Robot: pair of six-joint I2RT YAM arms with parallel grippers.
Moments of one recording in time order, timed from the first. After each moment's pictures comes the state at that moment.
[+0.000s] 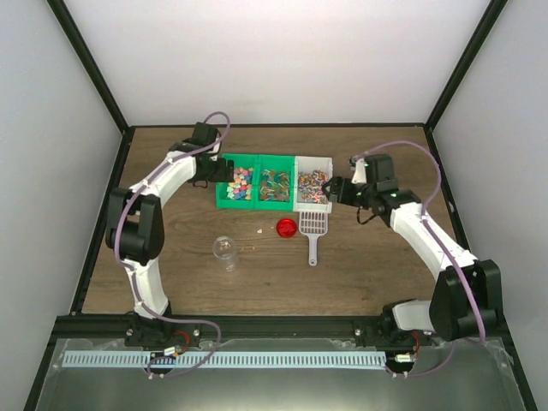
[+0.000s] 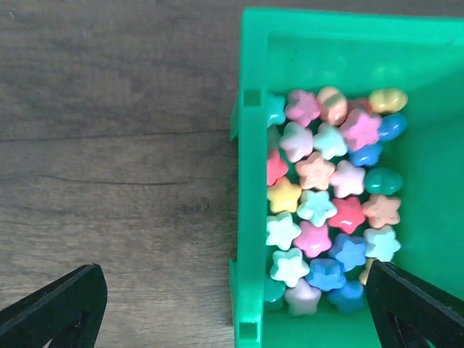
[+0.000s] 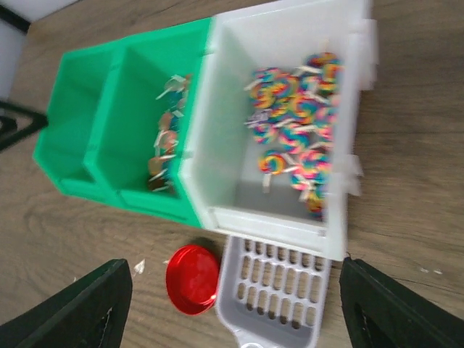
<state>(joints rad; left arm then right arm) -0.26 1.94 1.54 -0.72 -0.03 -0.21 0.21 1.31 0.92 -0.35 -0.36 0.40</state>
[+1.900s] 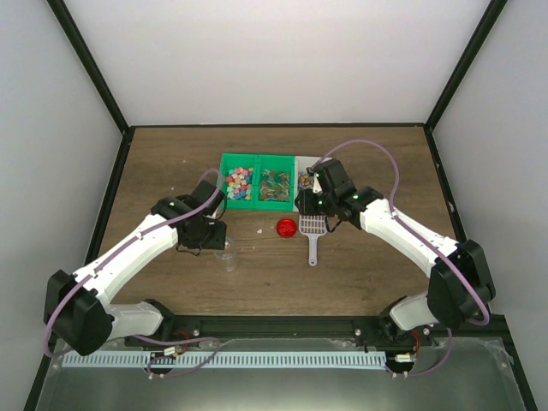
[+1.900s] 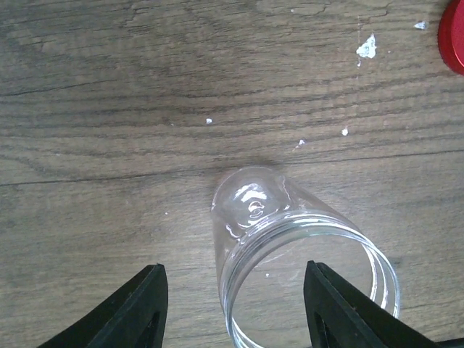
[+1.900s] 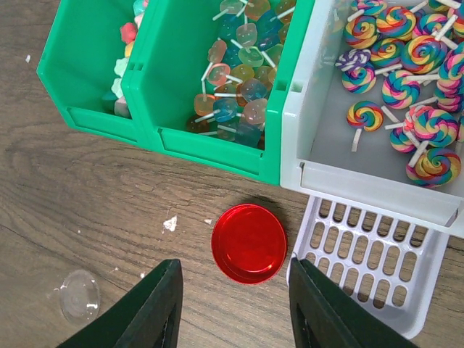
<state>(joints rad) -0.58 1.25 1.02 -1.06 -0.02 -0.51 0.59 1.42 1.06 -0.48 -0.10 0.46</state>
